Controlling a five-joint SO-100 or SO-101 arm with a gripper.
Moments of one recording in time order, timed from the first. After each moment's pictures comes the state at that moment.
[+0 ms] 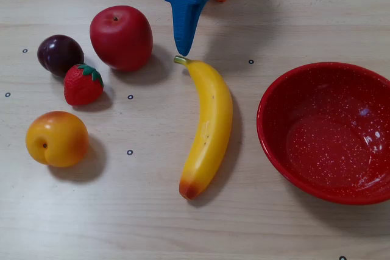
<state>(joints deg) -5.0 182.7 174.1 52.8 0.4</state>
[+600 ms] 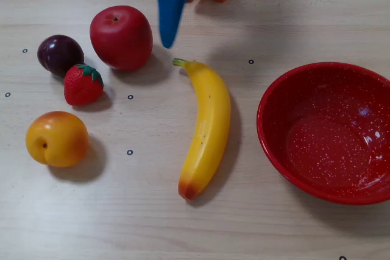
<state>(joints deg) -10.2 146.6 147.0 49.1 10.2</state>
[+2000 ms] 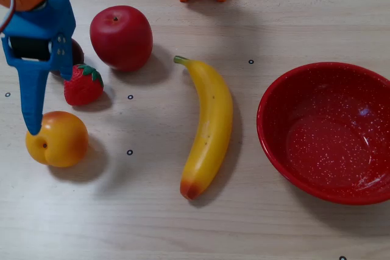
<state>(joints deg) -30.1 43.9 28.7 100.2 35.2</state>
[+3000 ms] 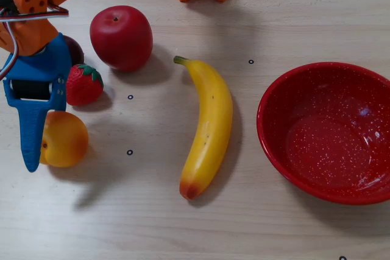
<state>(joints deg) -30.1 34.5 25.8 88.7 39.3</state>
